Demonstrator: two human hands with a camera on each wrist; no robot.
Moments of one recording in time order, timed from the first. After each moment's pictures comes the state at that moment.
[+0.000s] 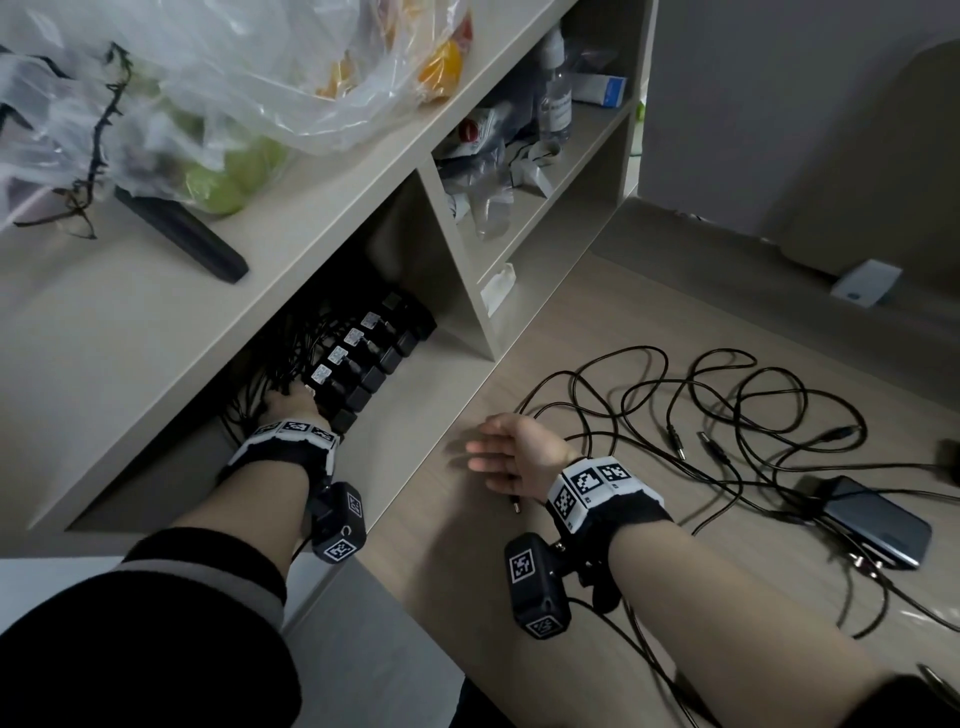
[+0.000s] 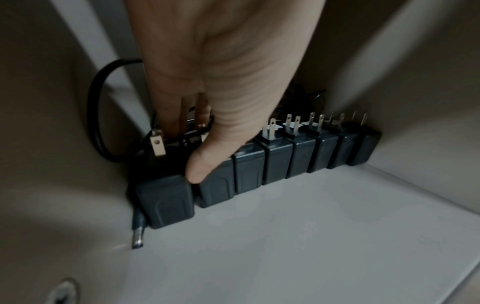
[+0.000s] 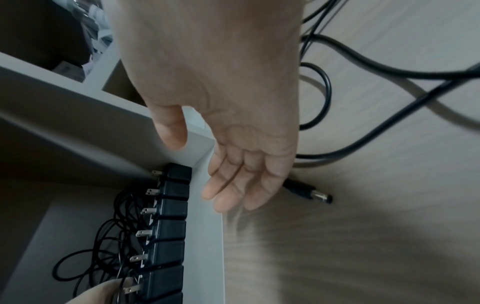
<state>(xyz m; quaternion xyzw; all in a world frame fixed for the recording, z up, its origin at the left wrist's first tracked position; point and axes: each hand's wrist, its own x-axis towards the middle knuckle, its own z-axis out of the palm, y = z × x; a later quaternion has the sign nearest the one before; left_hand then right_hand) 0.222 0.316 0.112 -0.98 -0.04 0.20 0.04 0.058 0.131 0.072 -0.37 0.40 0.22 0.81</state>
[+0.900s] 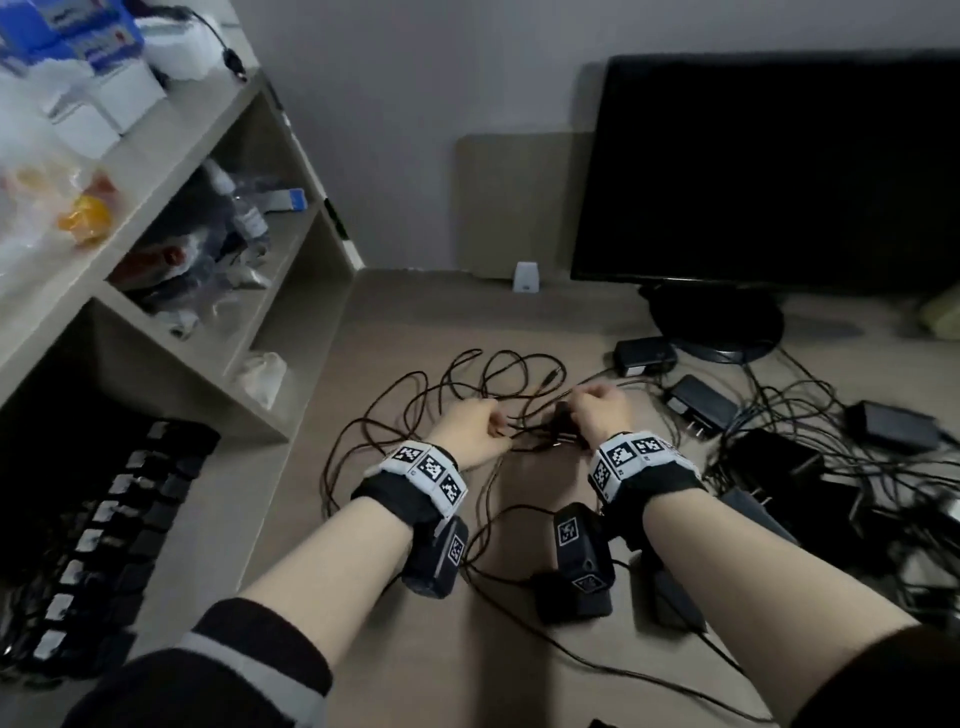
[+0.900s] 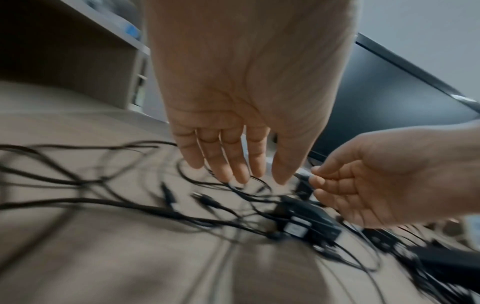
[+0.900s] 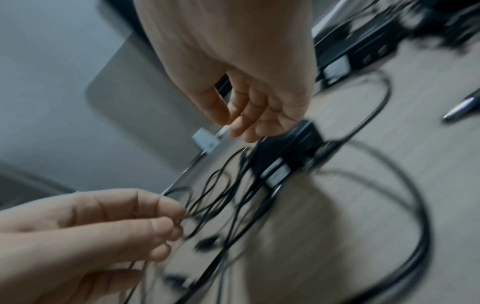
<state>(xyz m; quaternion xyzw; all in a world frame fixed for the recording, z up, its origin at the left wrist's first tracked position) -0.016 0.061 0.117 -0.76 0.56 0.33 -0.05 -0.166 -0.020 0.082 -0.46 0.67 -0.20 0.55</state>
